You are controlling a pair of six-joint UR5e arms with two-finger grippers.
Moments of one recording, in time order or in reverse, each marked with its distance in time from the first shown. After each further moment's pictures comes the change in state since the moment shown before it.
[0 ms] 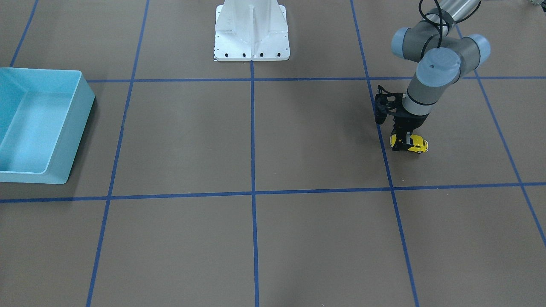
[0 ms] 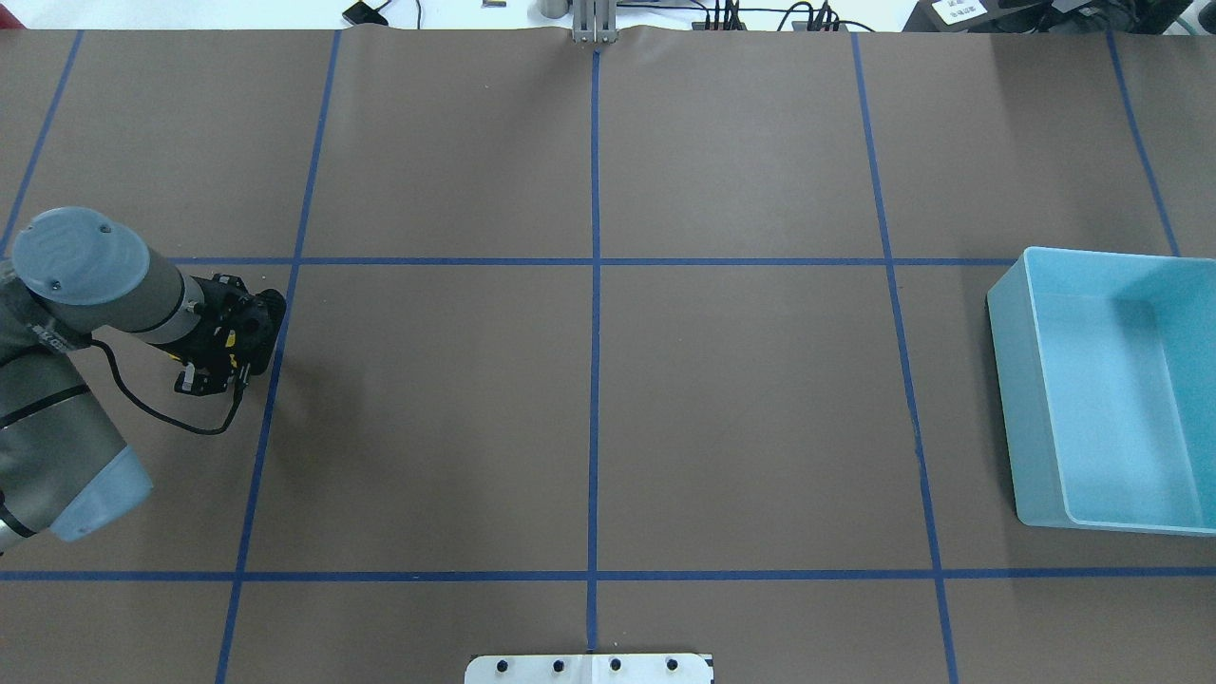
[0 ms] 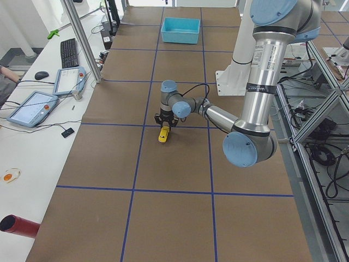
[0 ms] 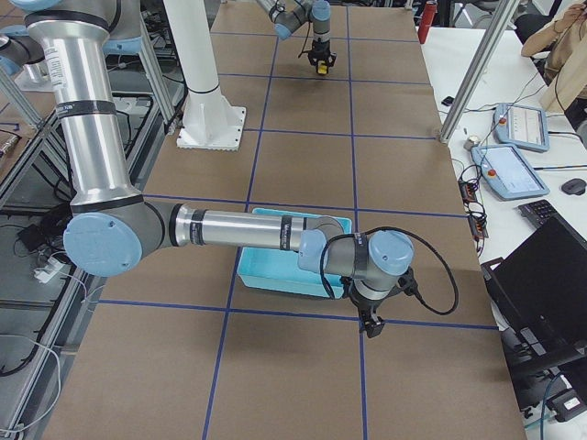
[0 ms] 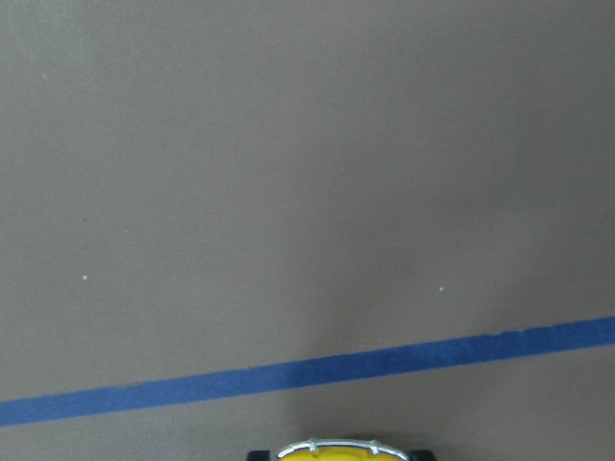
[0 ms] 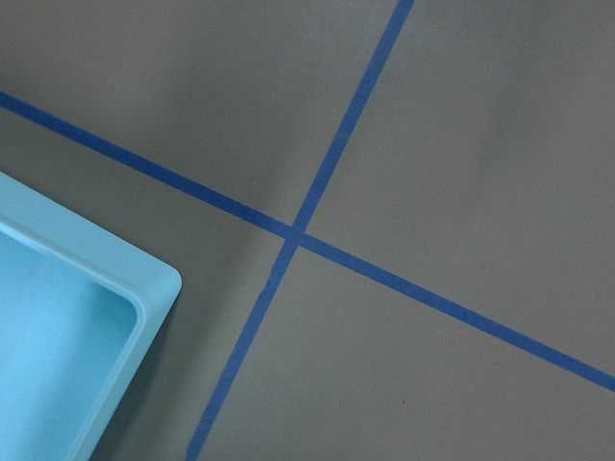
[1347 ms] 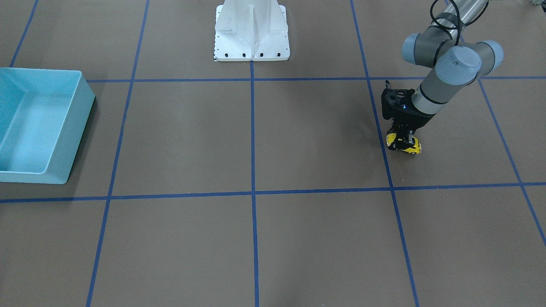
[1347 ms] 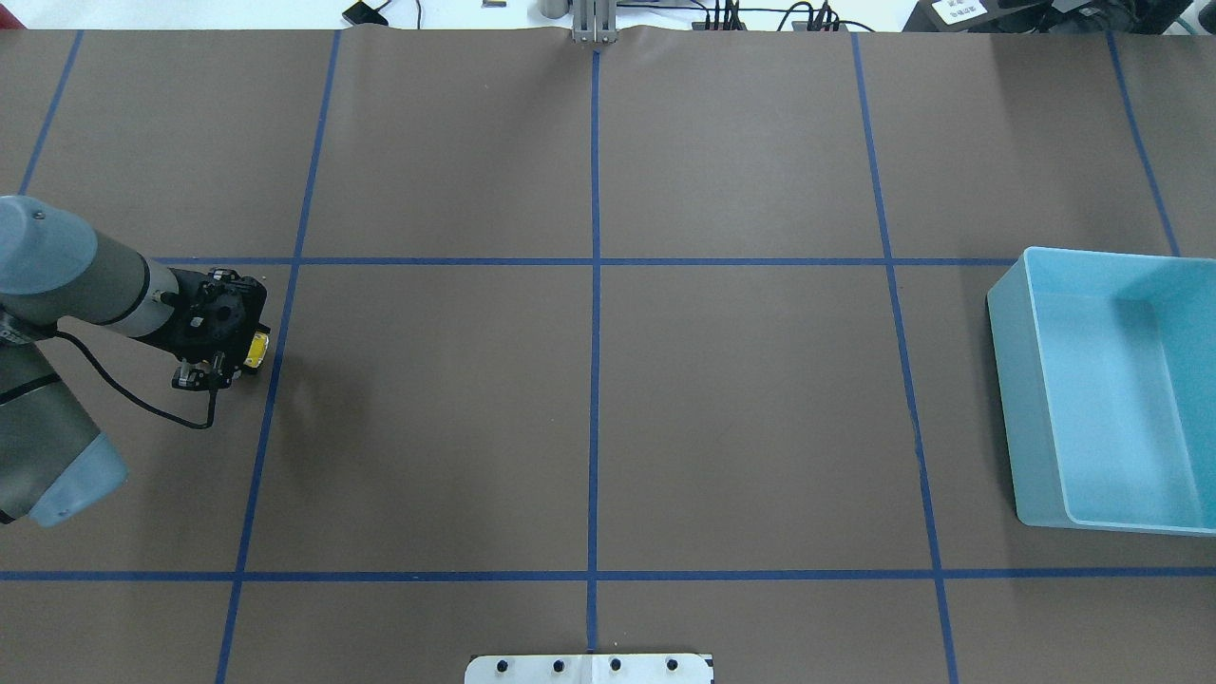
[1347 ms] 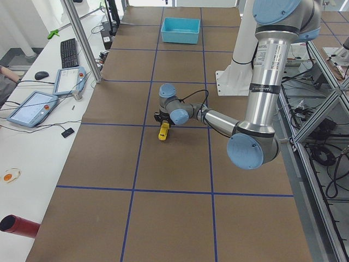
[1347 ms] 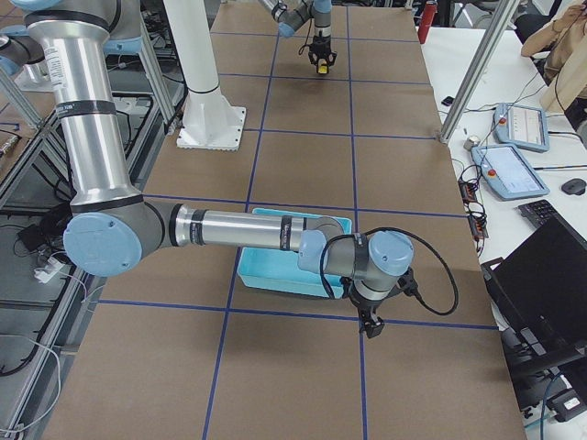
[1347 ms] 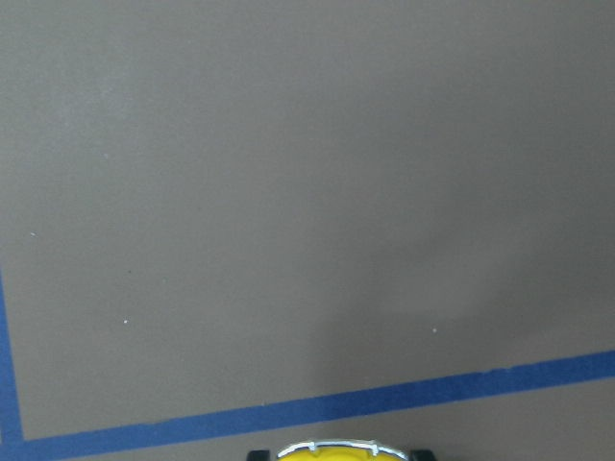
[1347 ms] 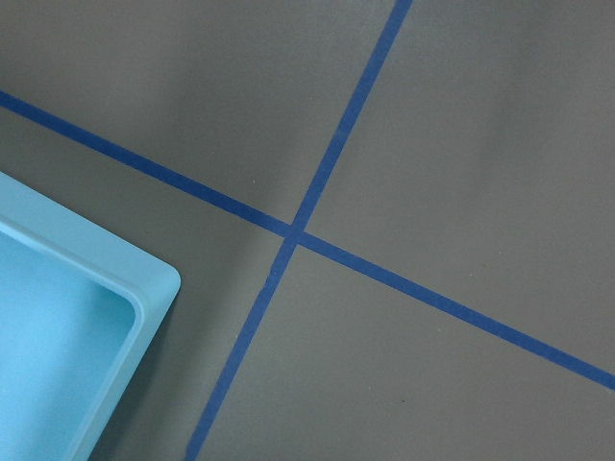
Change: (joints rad) left arm -0.043 0.022 0.053 -0.241 -0.123 -0.054; right arm 0.000 0.000 -0.002 0.000 -0.001 0.000
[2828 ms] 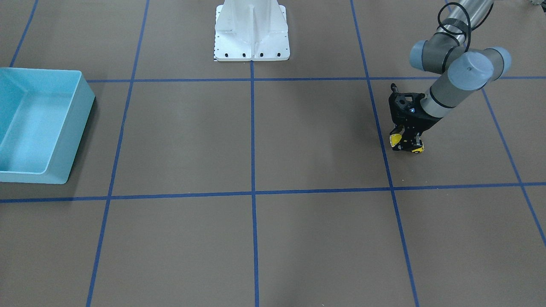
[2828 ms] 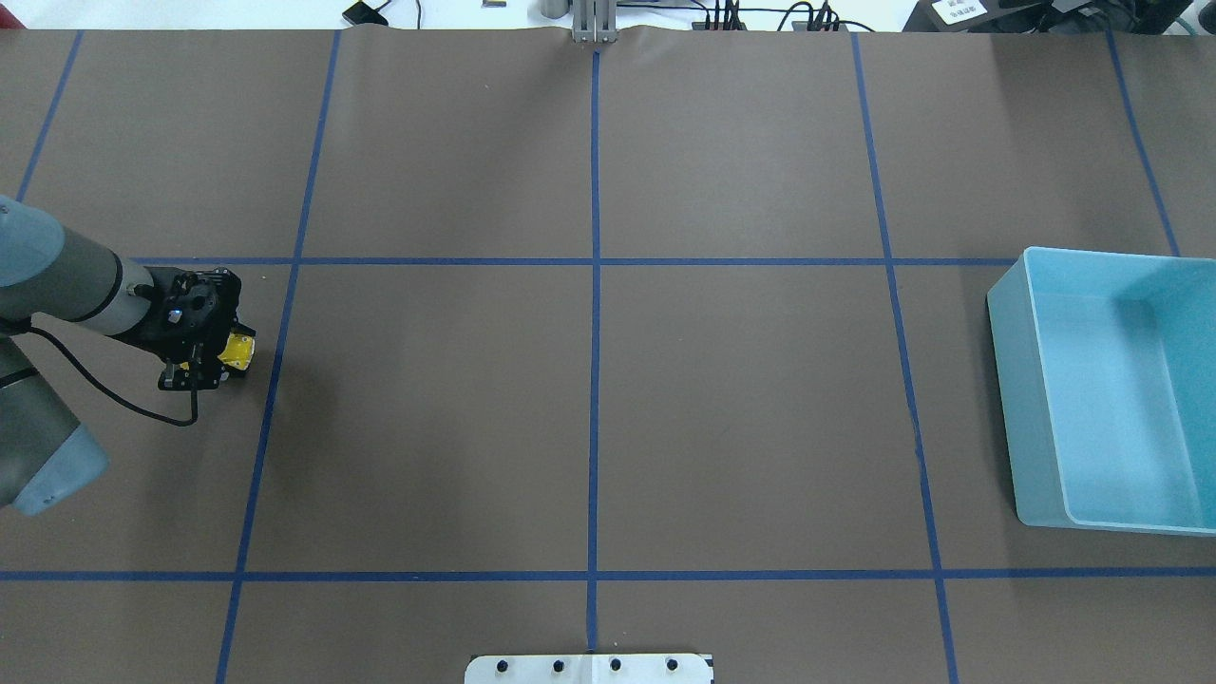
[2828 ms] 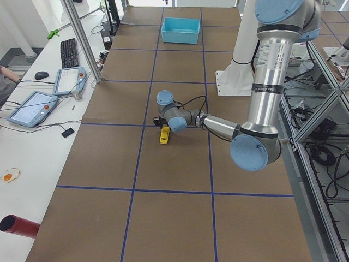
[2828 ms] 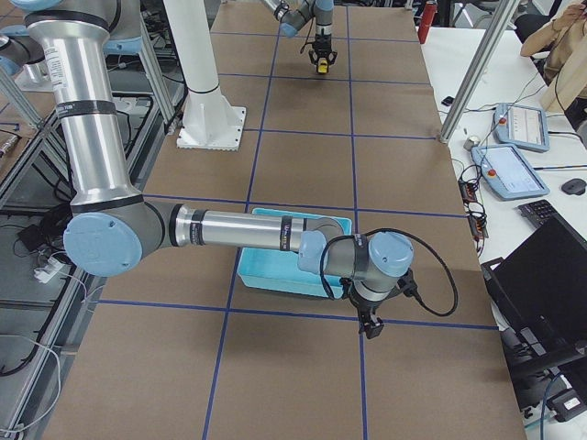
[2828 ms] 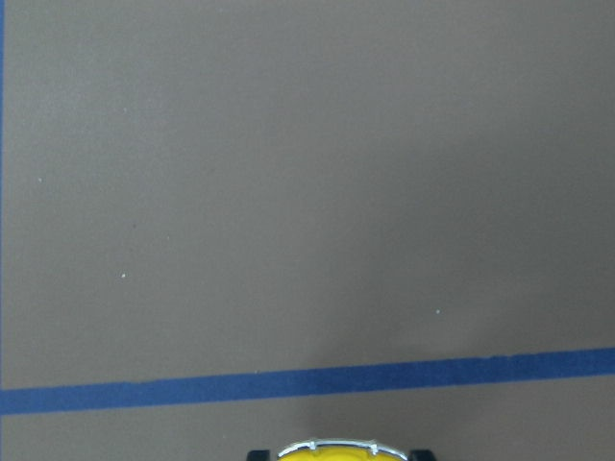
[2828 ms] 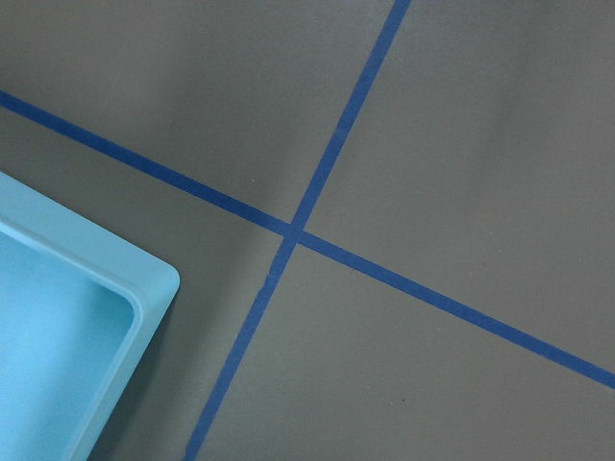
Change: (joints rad) left arm -0.038 0.021 0.058 -0.088 -0.084 -0.066; right arm -0.001 0.000 -0.004 0.000 0.000 0.000
